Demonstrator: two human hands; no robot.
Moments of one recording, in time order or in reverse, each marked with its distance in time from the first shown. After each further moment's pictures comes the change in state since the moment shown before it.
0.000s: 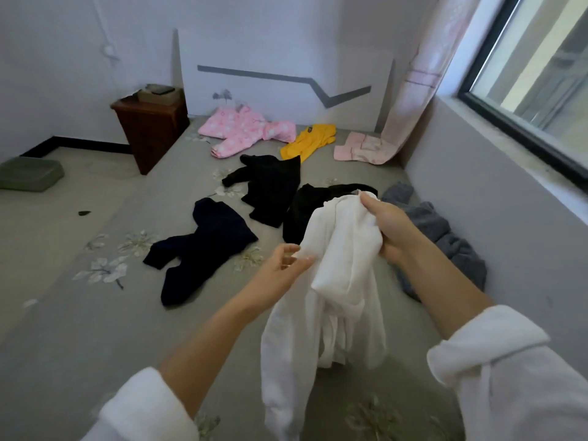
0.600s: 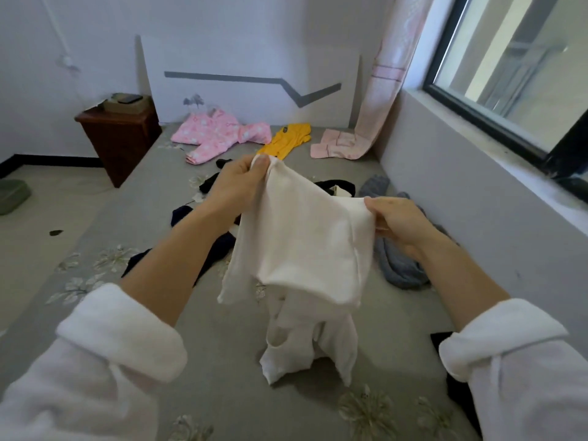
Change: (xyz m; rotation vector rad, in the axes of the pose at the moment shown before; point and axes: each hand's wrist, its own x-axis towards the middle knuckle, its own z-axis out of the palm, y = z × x) left_hand 0.054 0.110 -0.038 0.072 0.267 0.291; right_hand -0.009 -0.004 -0.064 -0.312 0.201 -0.145
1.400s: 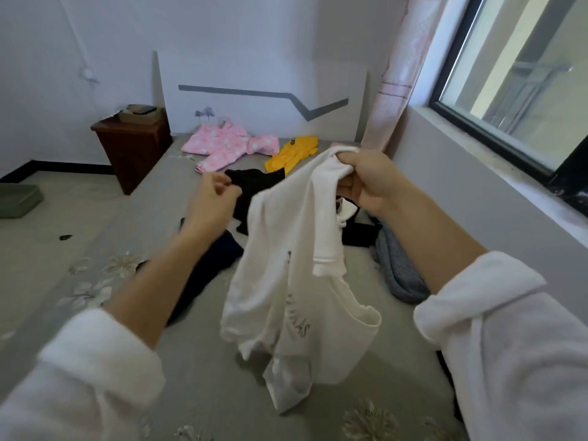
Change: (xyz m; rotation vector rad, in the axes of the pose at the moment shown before) left_hand -0.009 -0.022 -0.041 0.182 0.300 -0.108; right_hand 0.002 -0.097 0.062 0.371 -0.238 -0.098
